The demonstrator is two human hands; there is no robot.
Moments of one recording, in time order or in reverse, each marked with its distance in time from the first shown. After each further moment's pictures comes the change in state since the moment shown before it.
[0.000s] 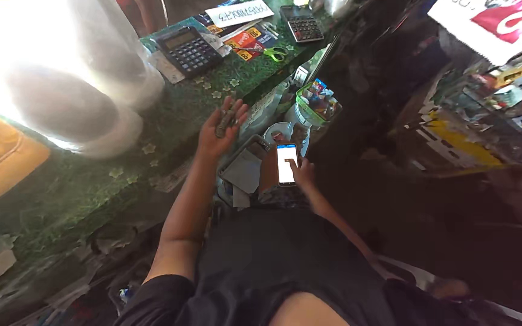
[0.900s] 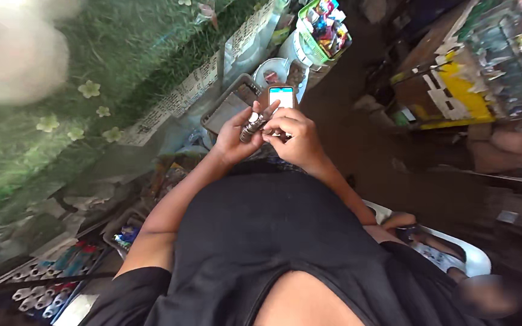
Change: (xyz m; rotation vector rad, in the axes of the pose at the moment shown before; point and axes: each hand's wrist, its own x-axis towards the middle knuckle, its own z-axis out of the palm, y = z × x) left_hand -0.078 -0.108 -0.004 -0.447 -0.043 -0.493; right_hand -0.066 -0.041 -0.024 0.120 -0.033 -1.043
